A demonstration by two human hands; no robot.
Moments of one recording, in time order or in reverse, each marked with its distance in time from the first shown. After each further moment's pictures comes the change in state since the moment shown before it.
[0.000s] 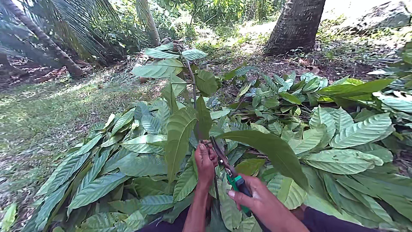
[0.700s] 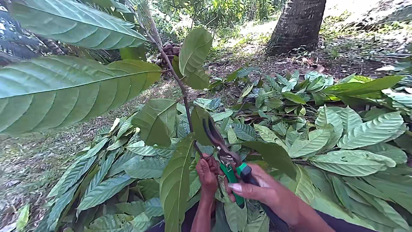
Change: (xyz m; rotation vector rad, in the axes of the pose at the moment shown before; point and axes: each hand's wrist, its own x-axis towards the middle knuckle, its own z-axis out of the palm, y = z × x) left_hand -0.020 -0.013 -0.011 -0.163 -0.098 0.306; right_hand 0.011 -0.045 -0.012 0.291 -0.290 -0.313
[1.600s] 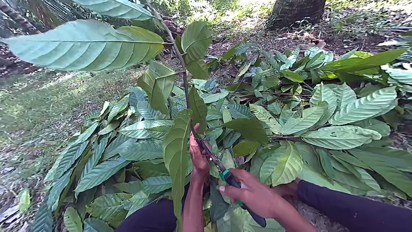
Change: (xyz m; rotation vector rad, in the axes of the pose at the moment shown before) left_hand -0.007 -0.003 -0.027 0.109 -0.038 -0.204; right_hand -0.029 0.051 0.014 -0.314 0.062 0.616
